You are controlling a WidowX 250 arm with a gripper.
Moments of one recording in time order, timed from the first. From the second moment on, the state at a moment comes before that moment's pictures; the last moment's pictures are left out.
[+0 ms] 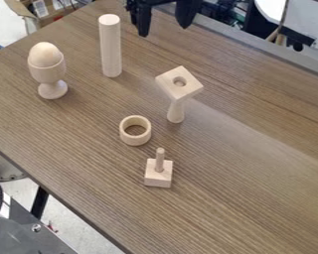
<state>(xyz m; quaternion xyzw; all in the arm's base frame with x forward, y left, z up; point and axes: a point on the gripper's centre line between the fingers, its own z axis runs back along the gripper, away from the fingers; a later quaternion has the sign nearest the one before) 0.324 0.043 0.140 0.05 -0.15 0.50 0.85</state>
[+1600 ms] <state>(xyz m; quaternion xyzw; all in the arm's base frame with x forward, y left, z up) 0.311 0.015 0.110 0.04 -0.17 0.51 0.84</state>
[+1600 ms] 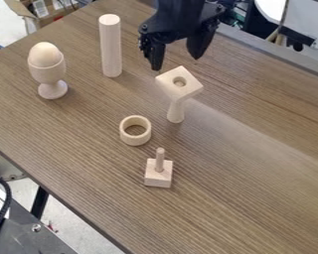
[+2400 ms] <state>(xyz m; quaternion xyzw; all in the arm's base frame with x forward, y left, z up) 0.310 0.007 0.098 0.03 -0.16 0.51 0.84</state>
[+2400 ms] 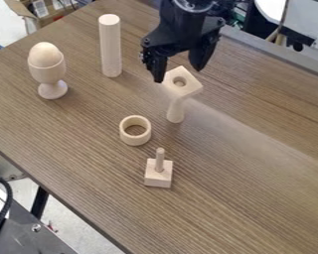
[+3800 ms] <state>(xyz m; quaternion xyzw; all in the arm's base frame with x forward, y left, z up) 0.304 0.003 0.083 0.03 -0.13 0.53 0.83</state>
